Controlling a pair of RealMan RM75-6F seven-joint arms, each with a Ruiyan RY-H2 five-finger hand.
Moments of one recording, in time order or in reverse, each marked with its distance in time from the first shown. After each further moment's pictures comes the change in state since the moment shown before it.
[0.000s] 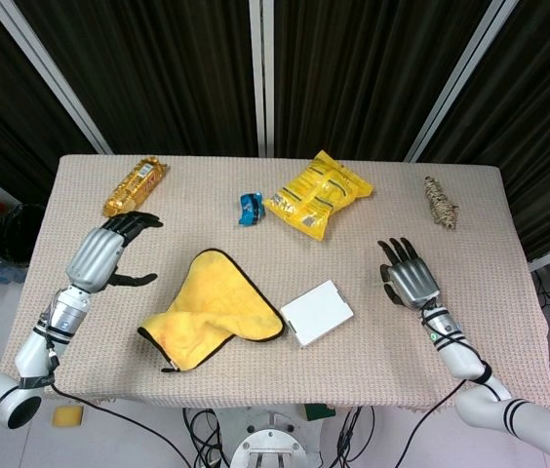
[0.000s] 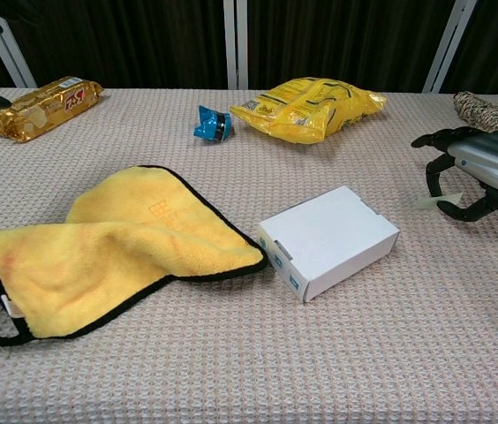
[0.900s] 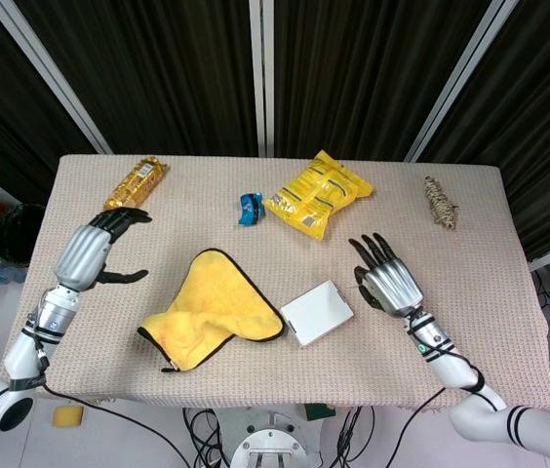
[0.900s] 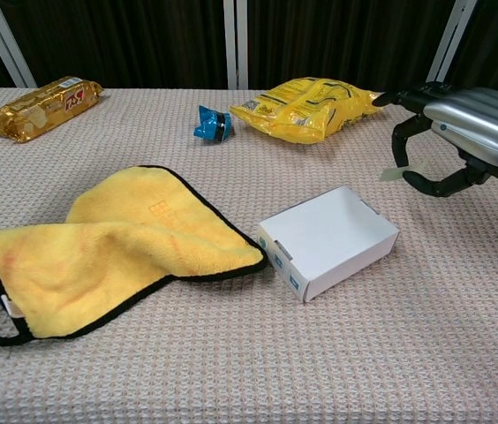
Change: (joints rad) left arm 0.020 0.032 -0.005 -0.002 0.000 0.029 -0.036; right arm 0.005 0.078 0.002 -0.272 -0.129 0.157 -0.083
